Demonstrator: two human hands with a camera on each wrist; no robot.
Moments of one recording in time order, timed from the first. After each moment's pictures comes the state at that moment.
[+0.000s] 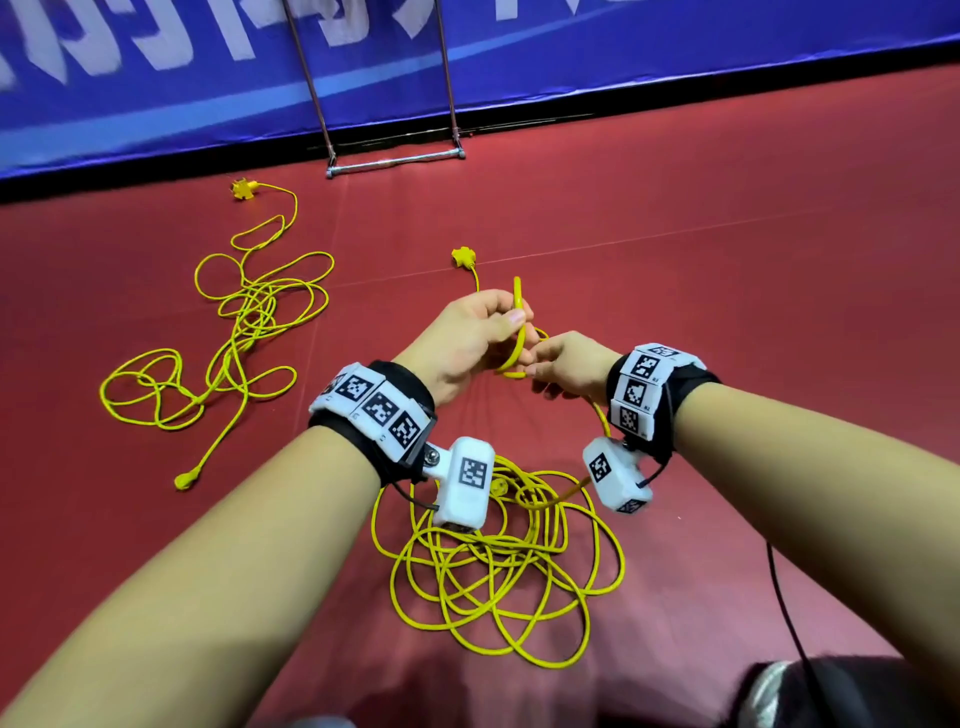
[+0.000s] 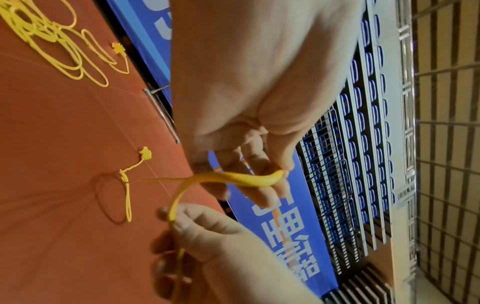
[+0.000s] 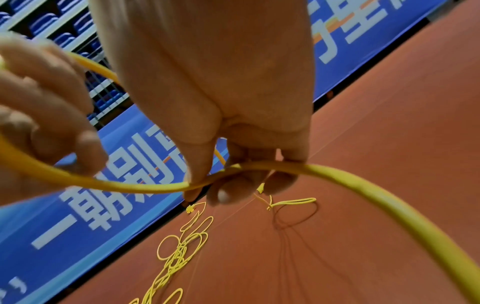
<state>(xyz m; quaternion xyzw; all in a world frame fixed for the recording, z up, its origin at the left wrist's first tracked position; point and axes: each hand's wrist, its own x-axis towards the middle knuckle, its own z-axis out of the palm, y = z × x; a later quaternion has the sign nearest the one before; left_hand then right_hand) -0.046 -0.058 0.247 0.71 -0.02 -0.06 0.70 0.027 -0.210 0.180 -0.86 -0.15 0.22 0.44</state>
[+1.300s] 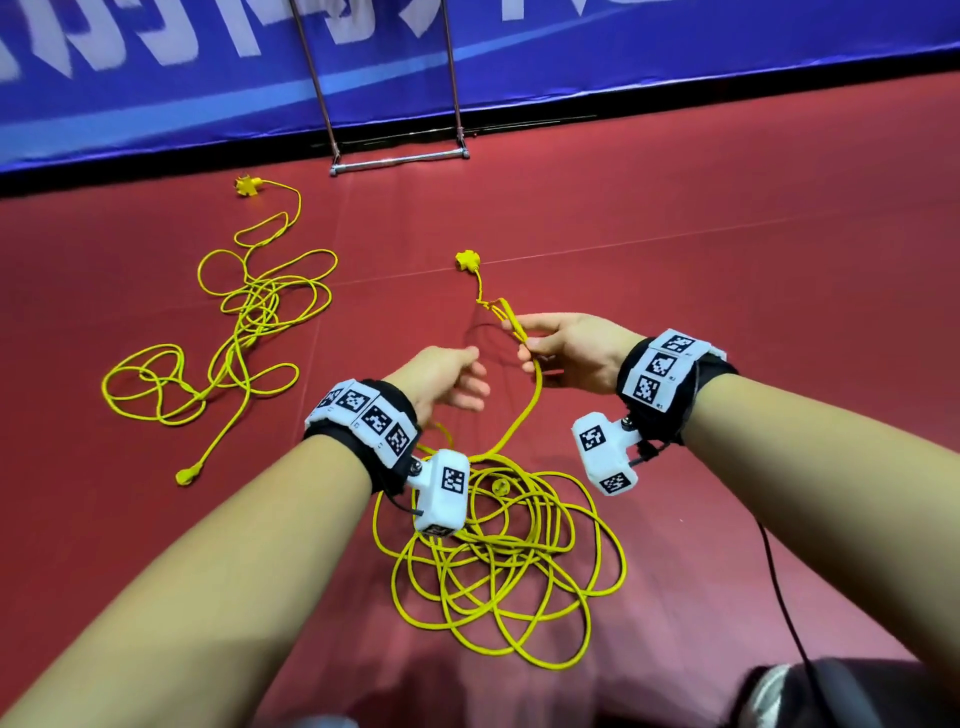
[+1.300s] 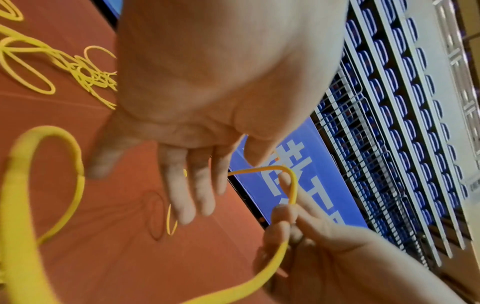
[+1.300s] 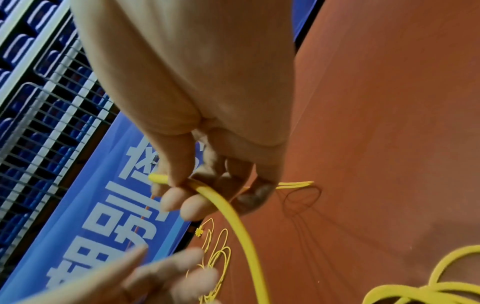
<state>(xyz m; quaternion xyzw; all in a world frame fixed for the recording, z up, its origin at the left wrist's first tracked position) -0.047 -0.029 0.216 0.75 0.22 -0.16 0.60 0.029 -0.205 0.204 -0.67 -0.09 0.35 0.65</state>
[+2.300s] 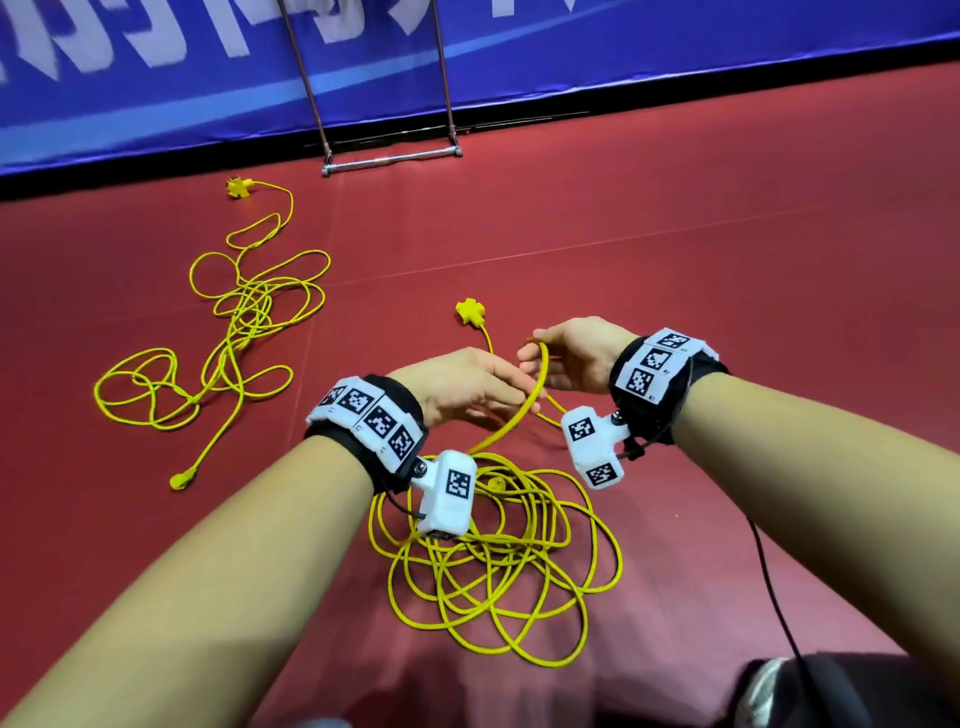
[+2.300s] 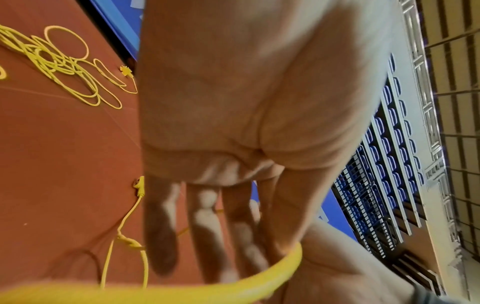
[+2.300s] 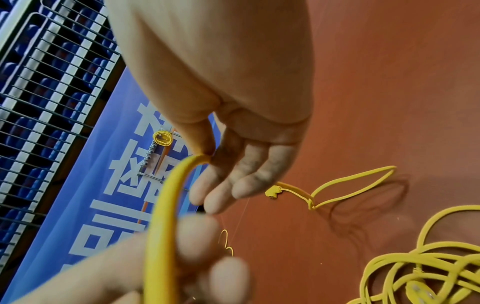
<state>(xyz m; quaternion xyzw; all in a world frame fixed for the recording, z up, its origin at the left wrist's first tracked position) -0.051 -0.048 0.219 0.76 0.02 -0.28 0.59 0.034 -0.209 0.200 -0.65 0.08 0.34 0.67</state>
